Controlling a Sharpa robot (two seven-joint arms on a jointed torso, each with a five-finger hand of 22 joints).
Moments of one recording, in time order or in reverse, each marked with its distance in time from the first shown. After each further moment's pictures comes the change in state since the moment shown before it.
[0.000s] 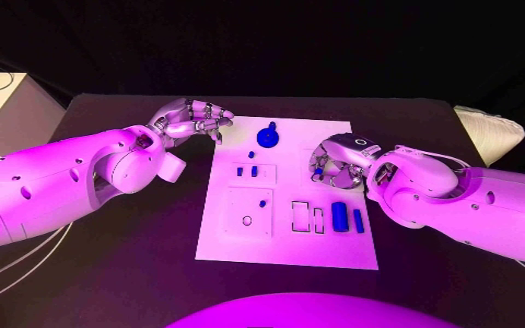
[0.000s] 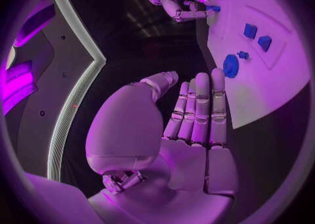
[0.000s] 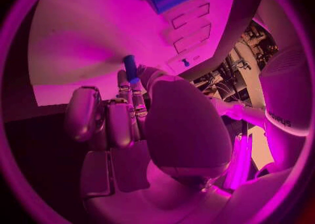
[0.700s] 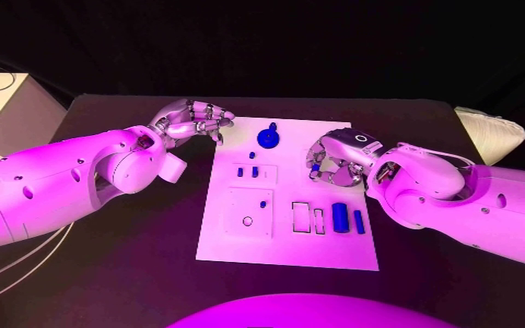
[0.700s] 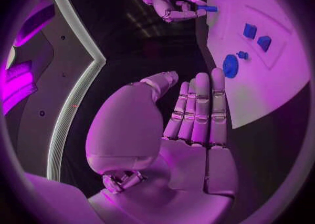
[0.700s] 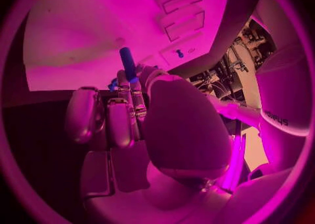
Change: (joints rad) left arm -0.001 0.001 0.000 -0.003 0.000 0.001 -0.002; left_hand 0.000 0.000 -0.002 0.002 0.000 0.000 0.000 0.004 0.000 0.000 0.000 0.000 0.000 0.000 0.000 0.000 0.000 0.000 0.000 0.000 0.000 -0.001; right arm 0.028 -0.019 0.006 0.066 -0.037 -0.020 -0.010; right_hand 0.006 0.007 0.006 0.001 -0.038 0.003 0.003 0.008 0.010 0.006 0.007 -0.004 0.000 0.000 0.000 0.000 0.003 0.000 0.000 0.000 0.016 0.001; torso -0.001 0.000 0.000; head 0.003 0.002
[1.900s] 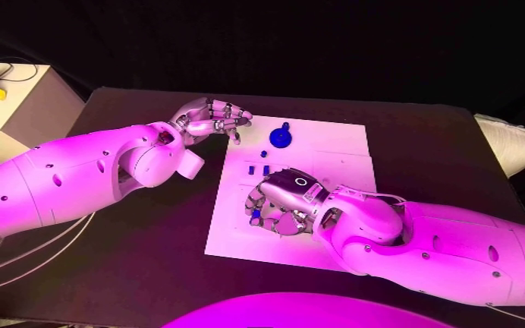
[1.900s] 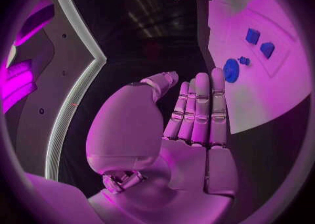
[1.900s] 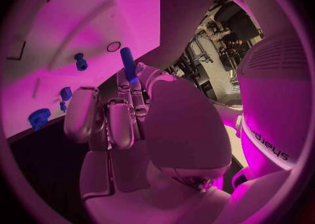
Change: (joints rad) left arm -0.007 0.018 0.000 -0.001 0.011 0.001 0.001; left_hand 0.004 0.004 -0.001 0.001 0.000 0.000 0.000 0.000 0.000 0.000 0.000 0.000 -0.001 0.000 0.000 0.000 -0.001 0.000 0.000 0.000 -0.004 -0.001; right arm -0.141 0.274 0.000 0.015 -0.017 -0.023 0.064; right_hand -0.010 -0.002 0.007 -0.001 -0.006 0.000 0.000 0.004 0.002 0.000 0.000 -0.007 0.001 0.000 0.000 0.000 -0.003 0.000 0.000 0.000 0.000 0.000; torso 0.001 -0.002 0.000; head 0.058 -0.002
